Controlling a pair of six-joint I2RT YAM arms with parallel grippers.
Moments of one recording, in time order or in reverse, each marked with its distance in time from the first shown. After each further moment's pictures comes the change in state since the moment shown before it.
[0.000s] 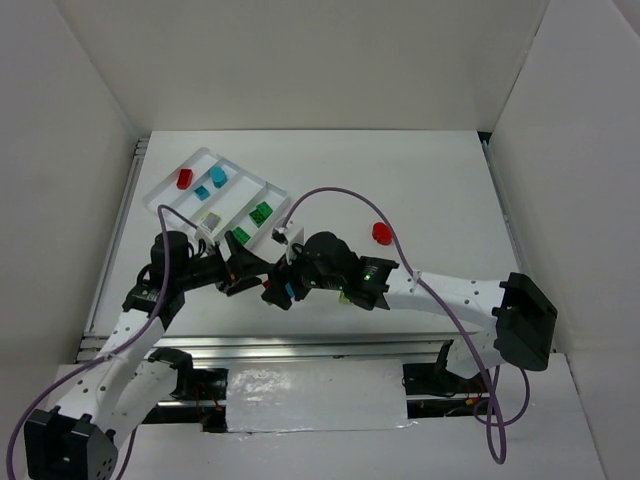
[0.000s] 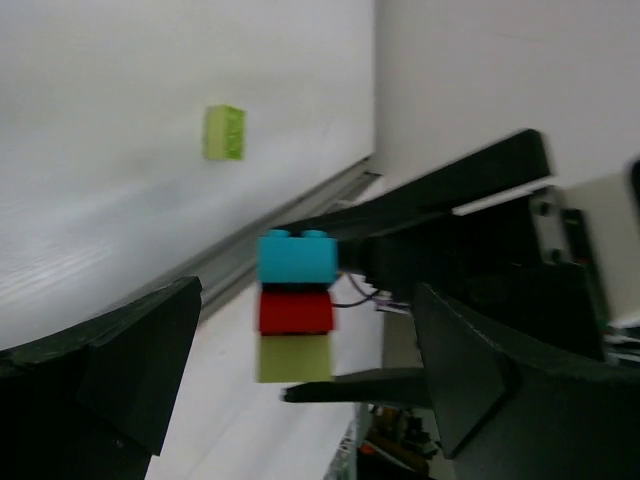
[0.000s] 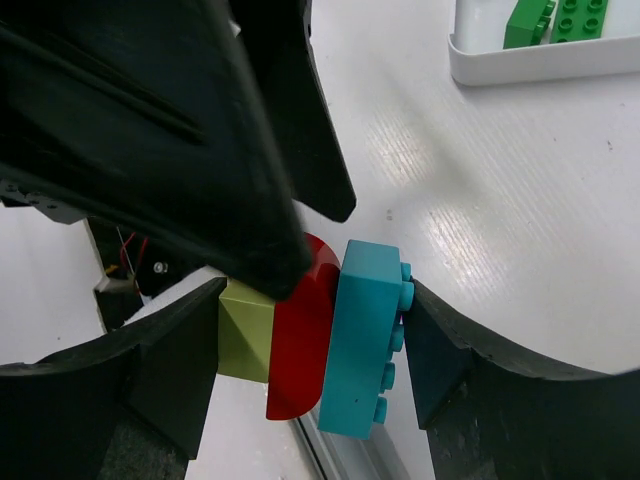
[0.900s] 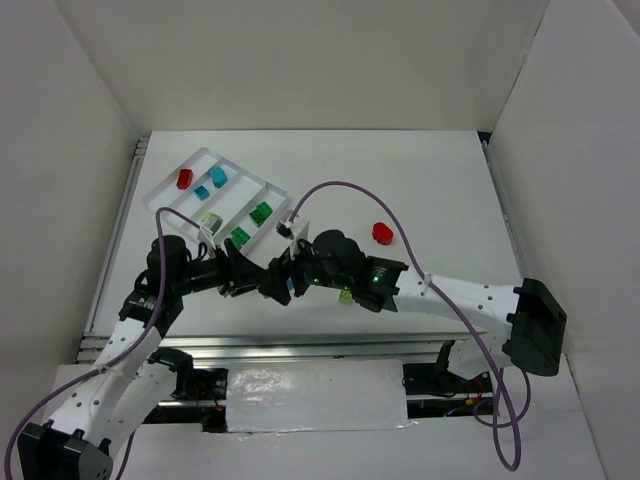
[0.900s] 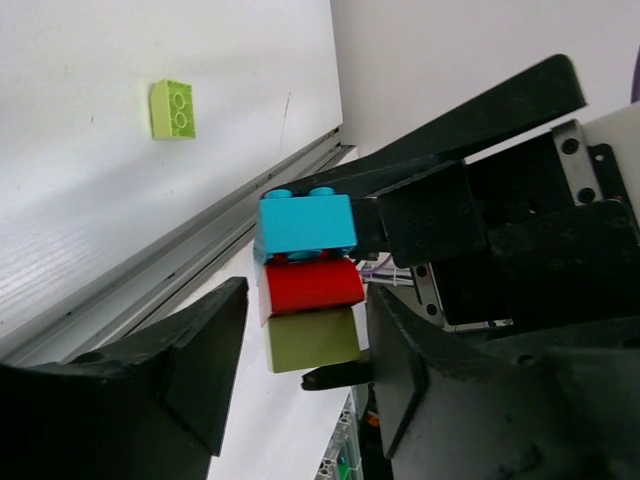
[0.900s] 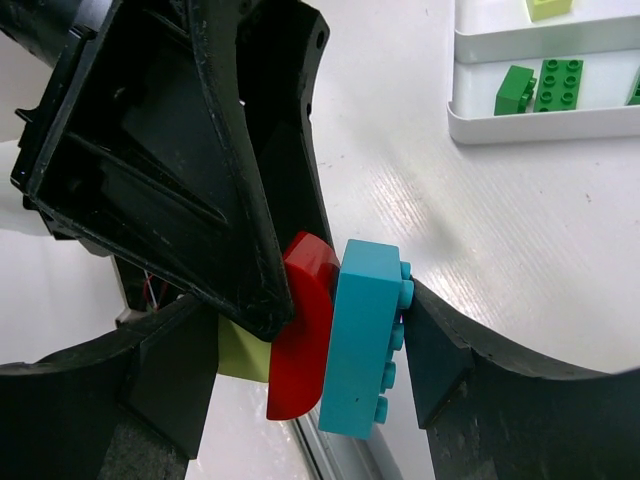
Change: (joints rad) left arm -0.045 -0.080 -0.004 0.033 0.072 -0.035; right arm 0.008 -0.063 0.000 0.054 0.026 -0.006
